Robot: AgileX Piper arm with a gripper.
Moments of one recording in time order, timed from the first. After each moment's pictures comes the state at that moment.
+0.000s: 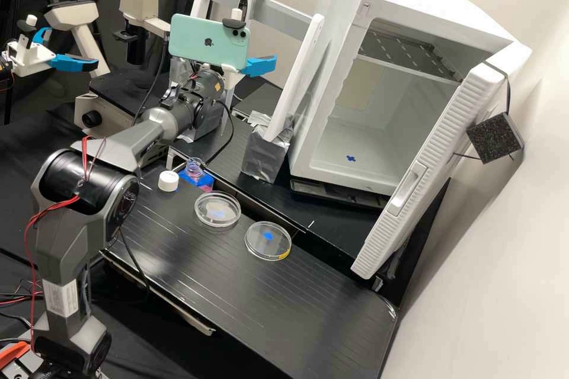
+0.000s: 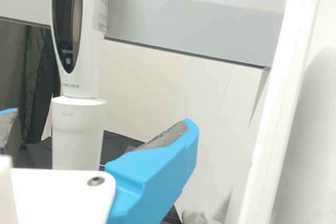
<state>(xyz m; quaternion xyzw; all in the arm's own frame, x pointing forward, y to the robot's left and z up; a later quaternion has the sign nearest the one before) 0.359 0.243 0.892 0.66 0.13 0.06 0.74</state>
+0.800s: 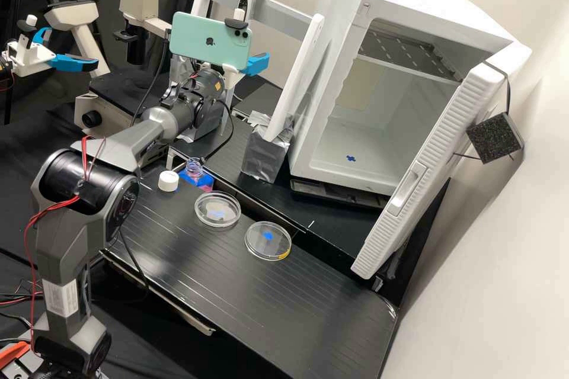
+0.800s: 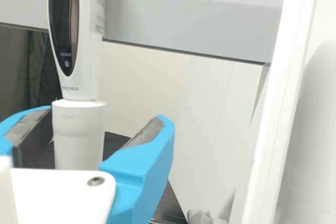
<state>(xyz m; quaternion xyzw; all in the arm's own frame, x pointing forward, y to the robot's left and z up) 0.359 0.244 0.893 0.67 0.13 0.06 0.73</state>
